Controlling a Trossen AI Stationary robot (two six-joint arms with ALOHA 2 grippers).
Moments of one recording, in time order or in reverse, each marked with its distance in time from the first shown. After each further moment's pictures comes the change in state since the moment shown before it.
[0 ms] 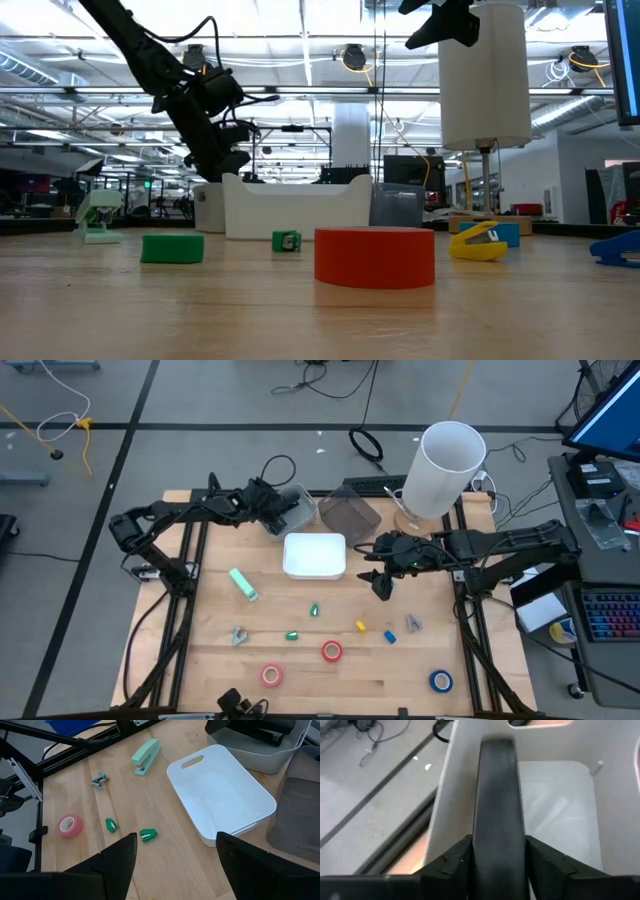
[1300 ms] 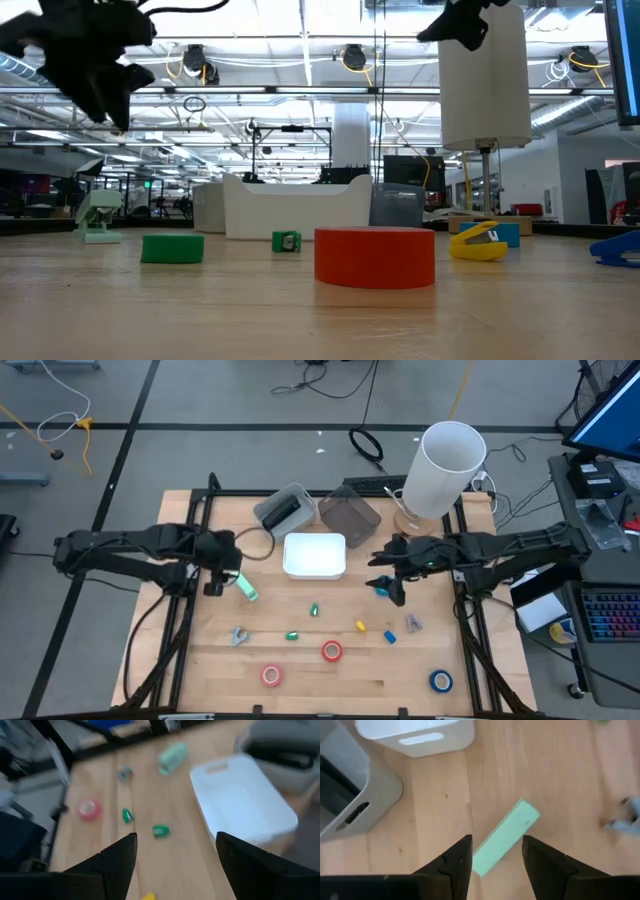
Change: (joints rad) left arm -0.609 -0.664 -0.002 -0.985 0.154 0.165; right arm 0.002 -0.160 -0.185 0.173 -0.116 -0.174
